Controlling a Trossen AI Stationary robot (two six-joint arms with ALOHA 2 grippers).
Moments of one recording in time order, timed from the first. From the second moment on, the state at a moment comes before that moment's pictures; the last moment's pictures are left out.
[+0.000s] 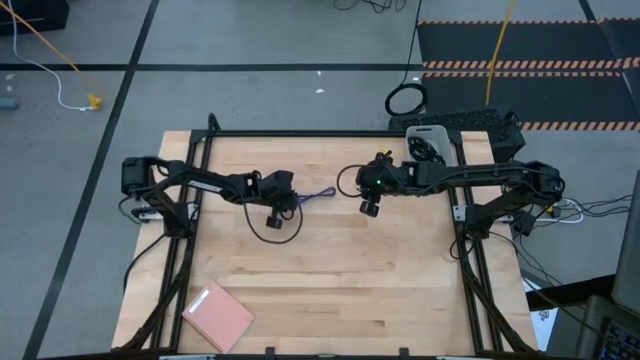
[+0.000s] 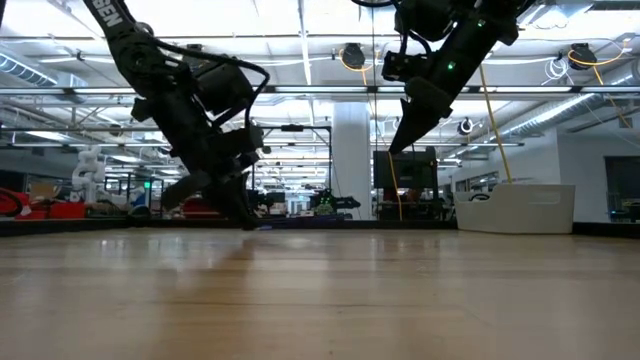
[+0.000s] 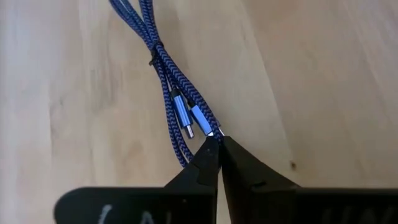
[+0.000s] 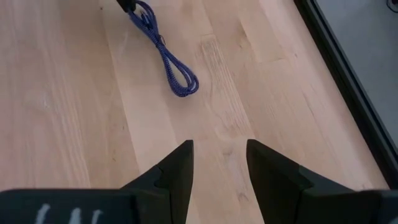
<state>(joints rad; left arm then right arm) 0.24 1.62 0.68 0.02 -0.02 0.60 -0.19 1.39 0.91 -0.41 0.23 -0.01</state>
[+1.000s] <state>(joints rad) -0.01 1.42 0.72 0.02 -0.41 0.87 -0.04 1.40 0.91 -0.05 0.29 -0.06</state>
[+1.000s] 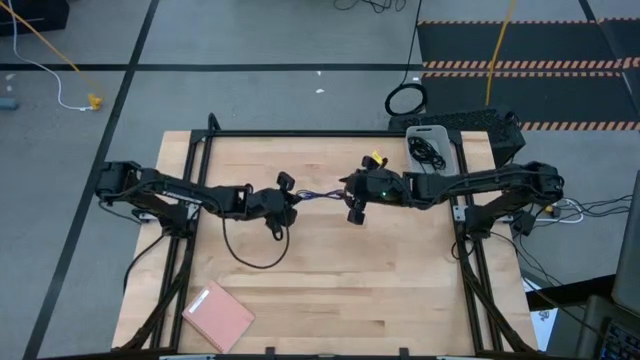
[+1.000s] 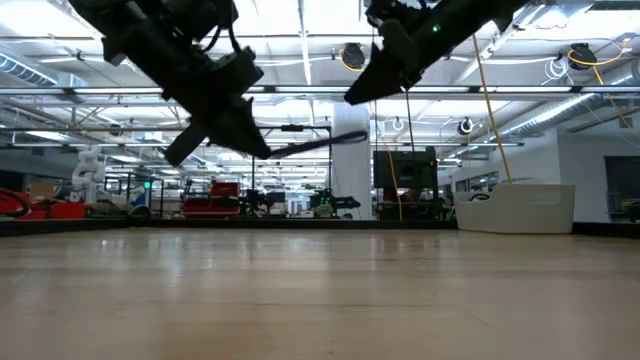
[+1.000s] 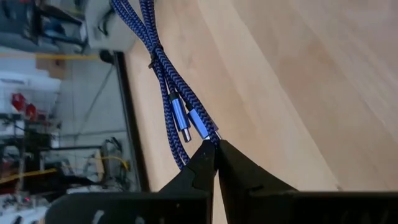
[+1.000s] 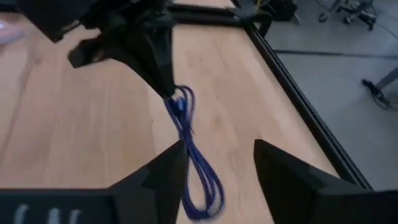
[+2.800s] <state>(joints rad) -0.08 1.42 0.81 -0.02 -0.46 0.84 0.02 1.40 0.91 -0.15 0.28 -0.22</state>
